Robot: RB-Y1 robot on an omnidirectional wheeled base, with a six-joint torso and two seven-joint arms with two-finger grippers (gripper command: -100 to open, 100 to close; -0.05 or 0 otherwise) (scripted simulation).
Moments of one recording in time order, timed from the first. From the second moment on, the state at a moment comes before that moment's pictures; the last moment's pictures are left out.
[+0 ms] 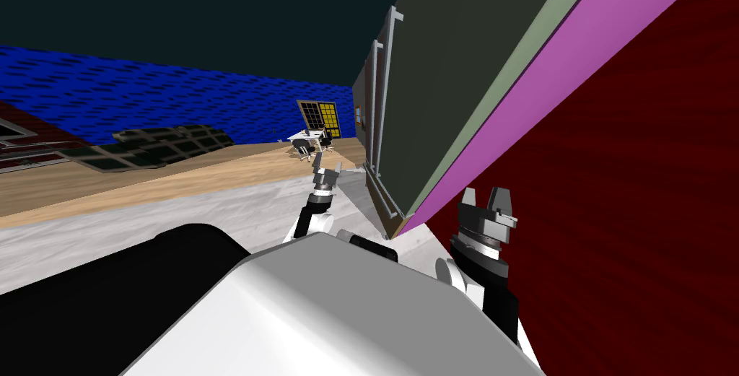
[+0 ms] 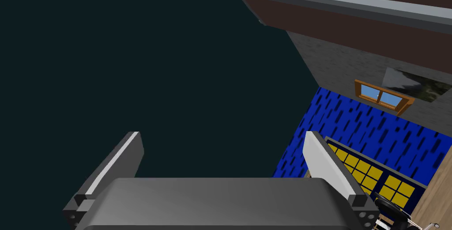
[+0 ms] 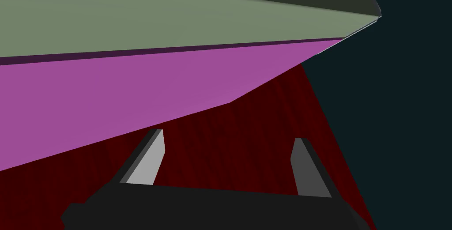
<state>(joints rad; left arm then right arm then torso) 0.50 0.03 -0.05 -2.32 0.07 -0.44 0.14 0.55 -0.05 0.02 -2.30 -0.11 -0.57 0.16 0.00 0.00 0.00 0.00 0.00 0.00</state>
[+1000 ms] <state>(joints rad) 0.50 0.03 -0.05 -2.32 0.07 -0.44 0.14 0.55 -0.05 0.02 -2.30 -0.11 -0.57 0.16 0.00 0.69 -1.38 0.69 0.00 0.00</state>
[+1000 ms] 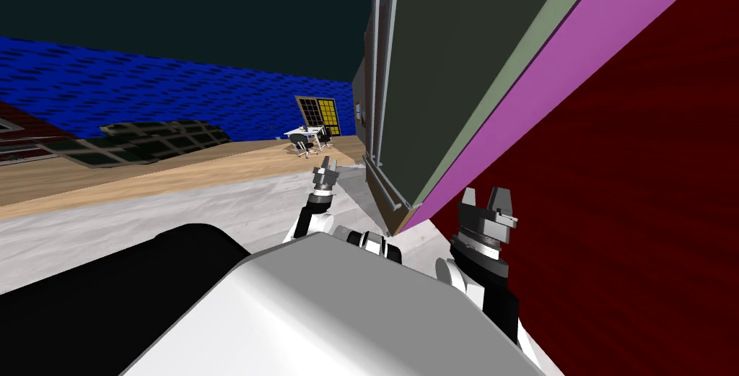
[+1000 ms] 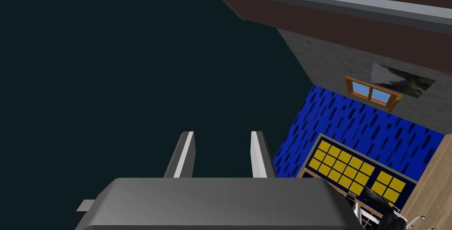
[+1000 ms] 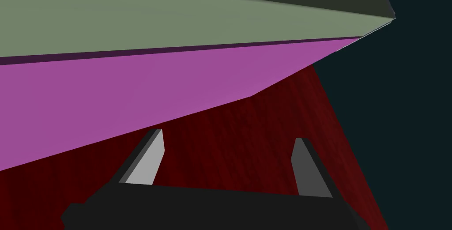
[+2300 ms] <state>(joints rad) 0.50 0.03 -0.05 -2.32 0.07 -0.44 0.14 0.48 -0.15 -0.02 -2.10 -0.06 -0.65 0.48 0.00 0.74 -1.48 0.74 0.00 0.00</state>
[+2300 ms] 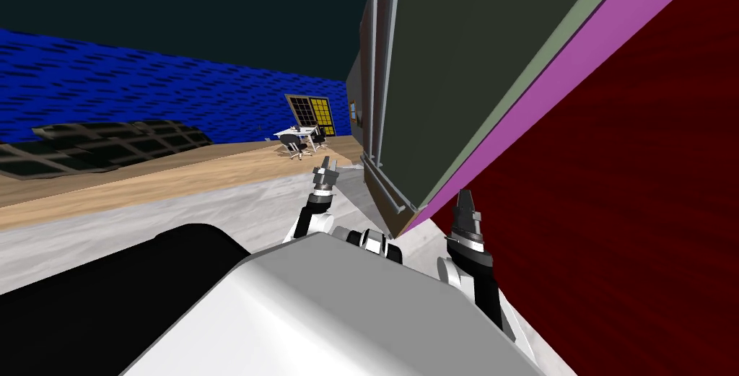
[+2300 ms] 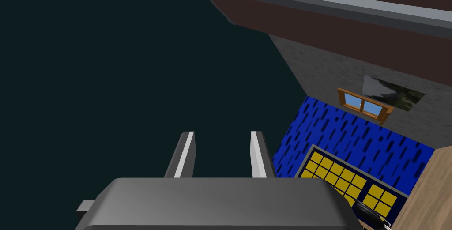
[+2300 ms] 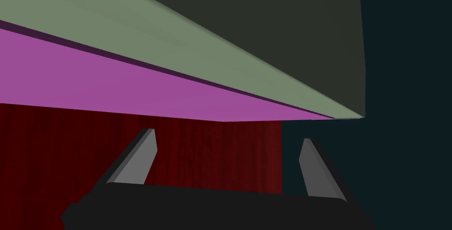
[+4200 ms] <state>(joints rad) 0.50 0.03 -0.05 -2.32 0.07 -0.44 0.14 0.39 -0.18 -0.08 -1.80 0.05 -0.78 0.97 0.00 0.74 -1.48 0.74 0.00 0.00</state>
